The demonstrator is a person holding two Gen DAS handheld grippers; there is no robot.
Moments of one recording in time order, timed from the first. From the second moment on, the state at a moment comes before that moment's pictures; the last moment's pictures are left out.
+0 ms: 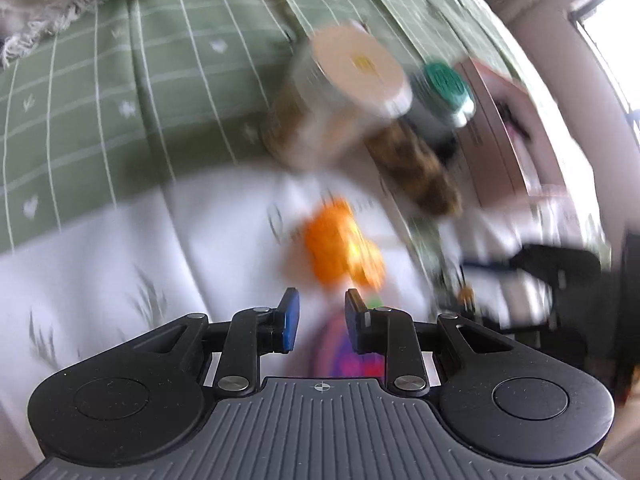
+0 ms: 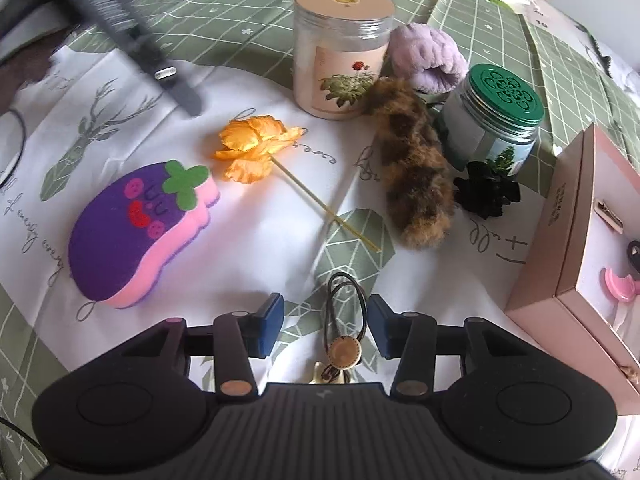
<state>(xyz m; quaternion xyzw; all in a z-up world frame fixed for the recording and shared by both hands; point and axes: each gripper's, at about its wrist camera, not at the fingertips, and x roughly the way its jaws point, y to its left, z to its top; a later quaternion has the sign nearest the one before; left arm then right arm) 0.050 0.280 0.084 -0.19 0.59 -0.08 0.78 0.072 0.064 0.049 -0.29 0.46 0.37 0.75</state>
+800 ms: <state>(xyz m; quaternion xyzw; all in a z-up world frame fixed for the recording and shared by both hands) 0.002 0.172 0.090 0.12 0.55 -0.15 0.81 0.078 0.052 0.034 -0.29 0.47 0.34 0.76</state>
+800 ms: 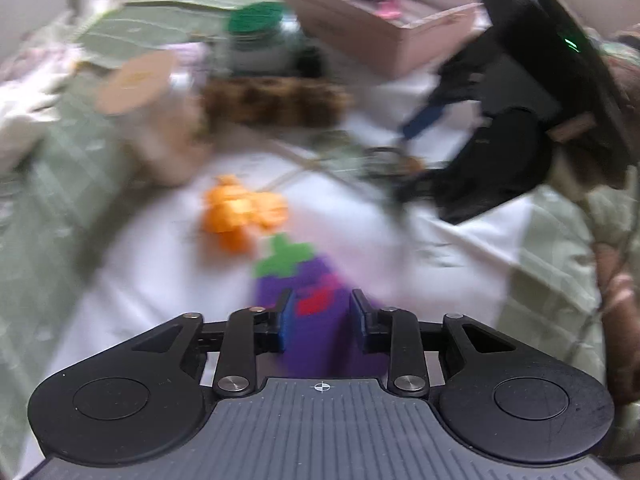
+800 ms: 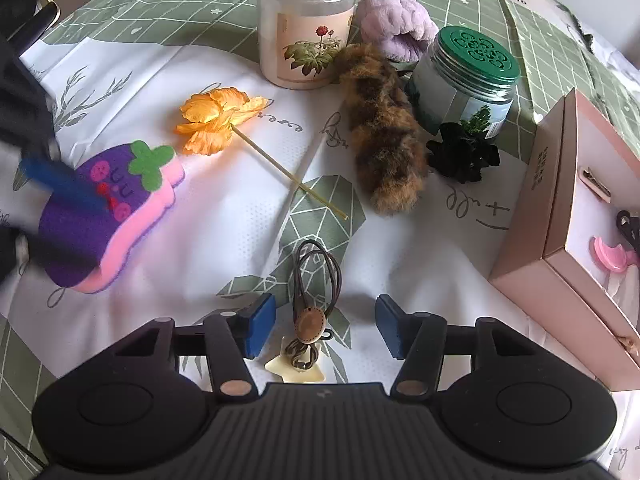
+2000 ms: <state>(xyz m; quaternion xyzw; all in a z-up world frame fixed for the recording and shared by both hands) -0.015 0.201 0.051 -0.09 0.55 0.07 0.83 0.035 -0.001 0.053 -0.20 0.42 0.36 0.81</state>
